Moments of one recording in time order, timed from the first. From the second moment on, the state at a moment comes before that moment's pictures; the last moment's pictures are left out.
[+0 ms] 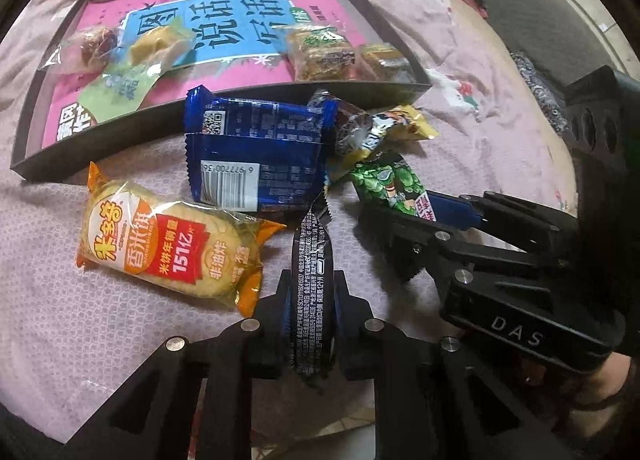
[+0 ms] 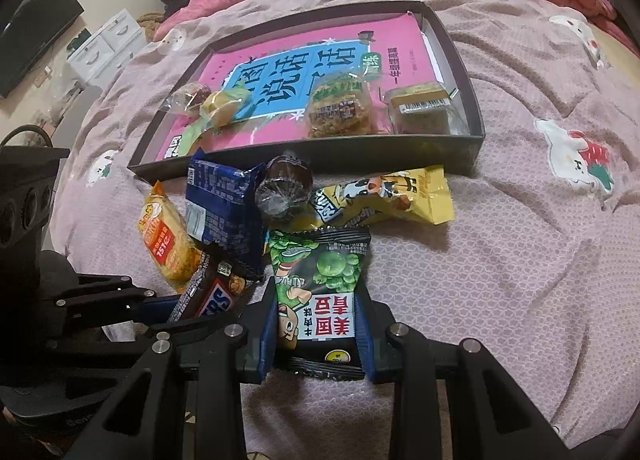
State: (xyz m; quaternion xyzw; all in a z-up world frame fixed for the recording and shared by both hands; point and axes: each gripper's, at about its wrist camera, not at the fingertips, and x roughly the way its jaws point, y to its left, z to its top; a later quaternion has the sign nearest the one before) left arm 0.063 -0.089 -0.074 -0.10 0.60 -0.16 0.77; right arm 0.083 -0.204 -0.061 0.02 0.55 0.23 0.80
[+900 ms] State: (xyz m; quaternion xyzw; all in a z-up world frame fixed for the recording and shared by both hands) left arm 0.058 -0.030 -0.020 -0.14 0.52 -0.13 0.83; right arm 0.077 -0.211 -0.009 0.05 0.44 0.26 0.86
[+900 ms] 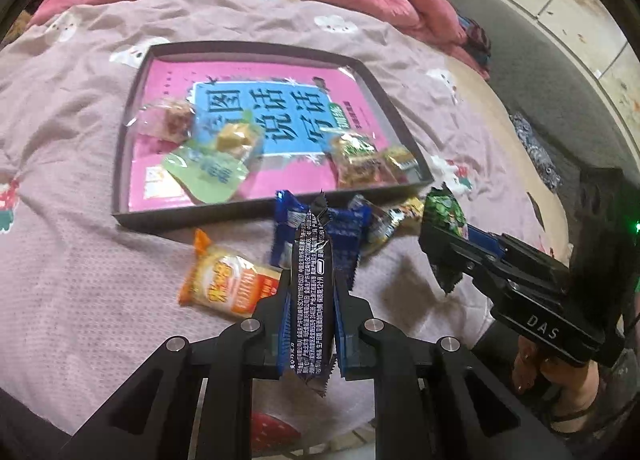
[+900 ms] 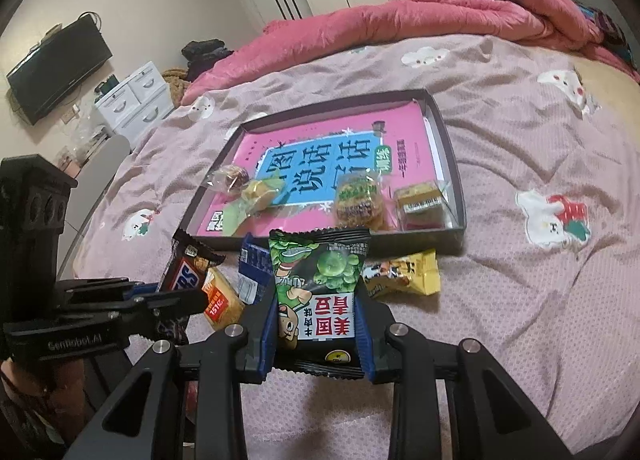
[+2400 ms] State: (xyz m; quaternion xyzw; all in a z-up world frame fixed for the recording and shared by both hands) left arm 0.091 0.026 -0.019 -0.18 0.47 -0.06 0.86; right arm 0.111 -0.218 0.001 0.06 0.40 0.23 0.88
